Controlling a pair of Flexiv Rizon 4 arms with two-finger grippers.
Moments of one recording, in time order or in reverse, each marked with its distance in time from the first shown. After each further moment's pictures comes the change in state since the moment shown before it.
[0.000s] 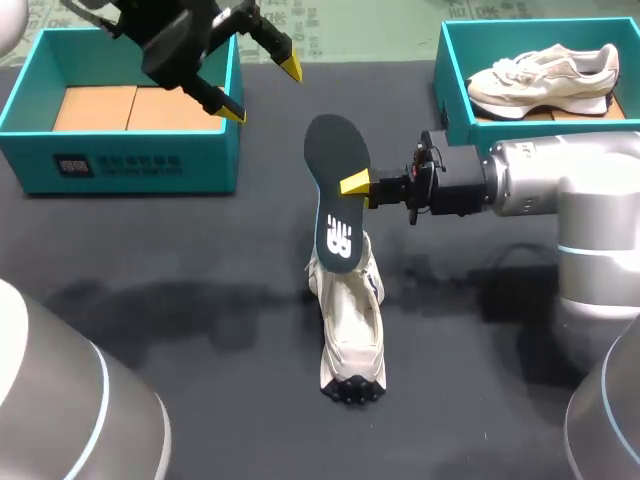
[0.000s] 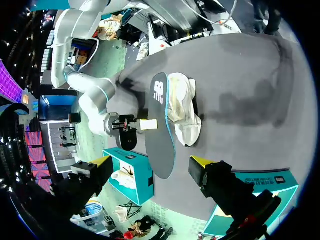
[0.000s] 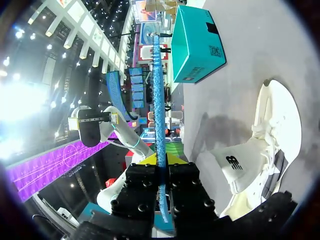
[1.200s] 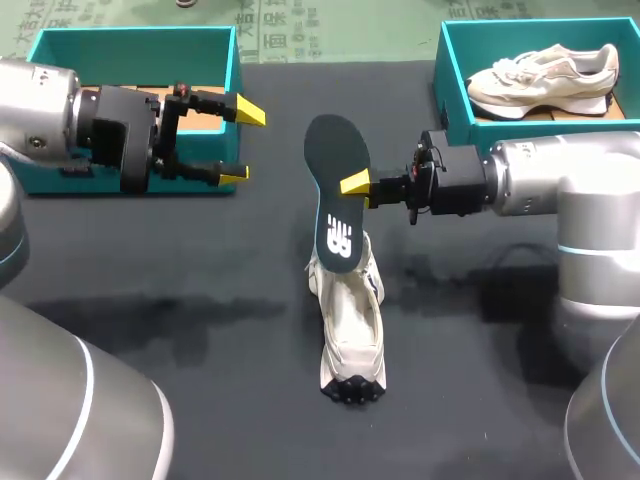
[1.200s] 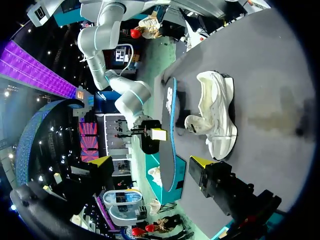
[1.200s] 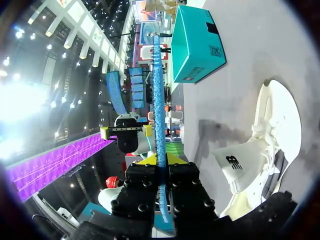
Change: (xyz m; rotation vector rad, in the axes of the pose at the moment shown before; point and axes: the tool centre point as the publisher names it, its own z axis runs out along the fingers) left arm 0.058 -0.027 0.023 -0.038 -0.535 -0.044; right arm 0.000 0.000 0.000 0.000 0.000 0.000
